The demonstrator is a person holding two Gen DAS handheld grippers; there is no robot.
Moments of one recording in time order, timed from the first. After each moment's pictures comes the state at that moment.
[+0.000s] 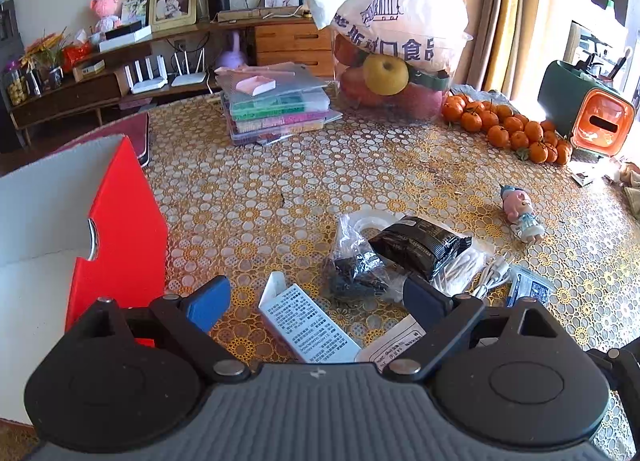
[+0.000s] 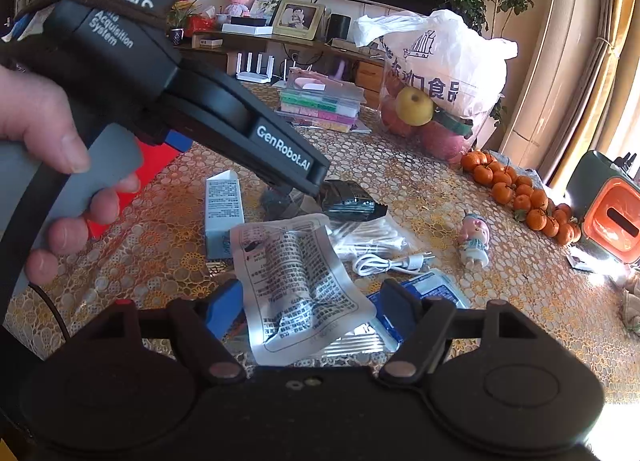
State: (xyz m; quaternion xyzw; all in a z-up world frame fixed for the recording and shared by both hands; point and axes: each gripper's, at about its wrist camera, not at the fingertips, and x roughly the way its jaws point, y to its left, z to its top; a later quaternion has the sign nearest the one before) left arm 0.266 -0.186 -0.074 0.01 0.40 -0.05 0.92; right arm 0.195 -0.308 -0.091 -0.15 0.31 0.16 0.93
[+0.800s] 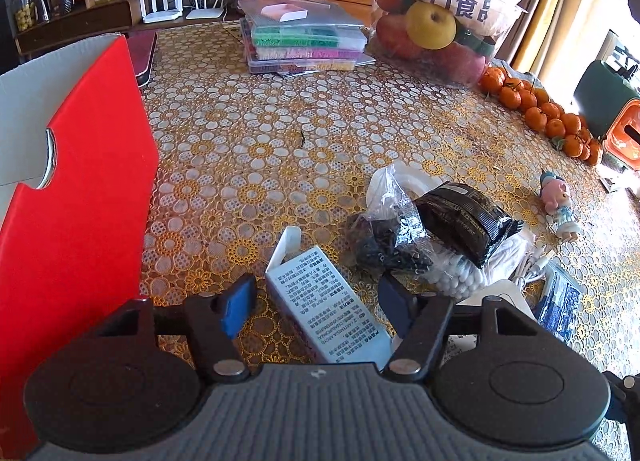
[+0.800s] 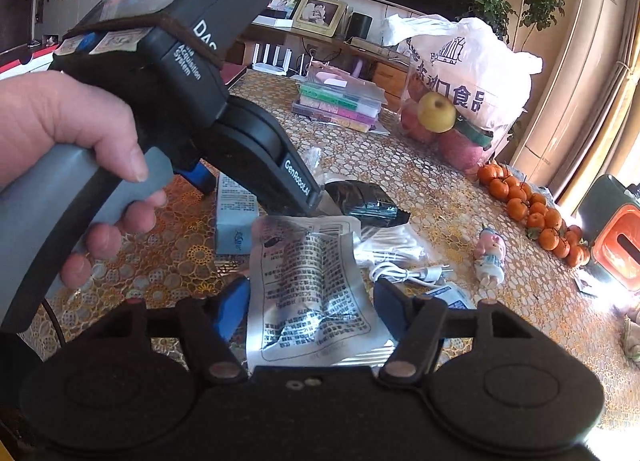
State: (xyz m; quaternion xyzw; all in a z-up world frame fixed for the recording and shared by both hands) left arm 0.291 -0.171 -0.108 -0.04 0.45 -0.03 0.89; right arm 0.201 -0.293 -0.099 -0.18 0.31 0.17 0.92
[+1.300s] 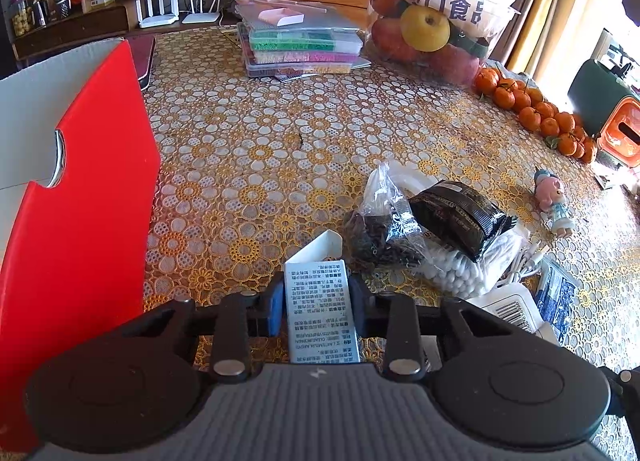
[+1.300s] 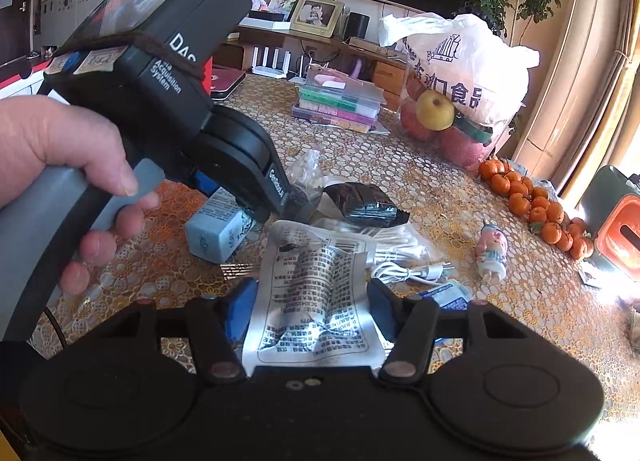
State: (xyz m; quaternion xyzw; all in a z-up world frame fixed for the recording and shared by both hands) left arm 0.284 -0.168 -0.104 -0.04 0.45 -0.04 0.89; right arm 0.199 -0.296 -0.094 -0.16 0.31 0.17 0.92
